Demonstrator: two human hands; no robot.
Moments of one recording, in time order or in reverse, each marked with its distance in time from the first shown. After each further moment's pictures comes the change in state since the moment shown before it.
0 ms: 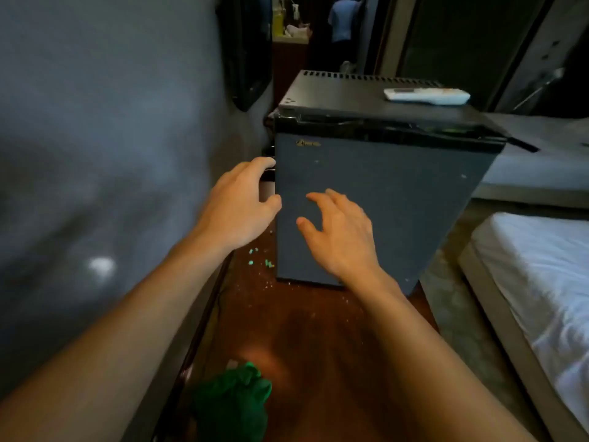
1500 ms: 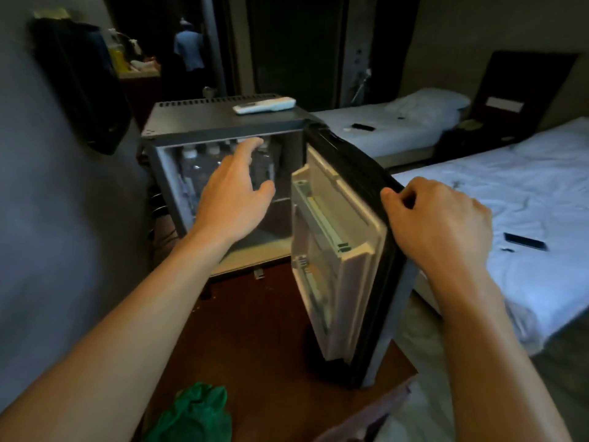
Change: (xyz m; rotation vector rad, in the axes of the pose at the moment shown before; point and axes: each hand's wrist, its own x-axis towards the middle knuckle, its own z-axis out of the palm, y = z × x) left_hand -0.045 0.133 0.015 -0.314 -0.151 0.313; right_hand -0.195 0.048 -0.166 -0.355 0.539 0.669
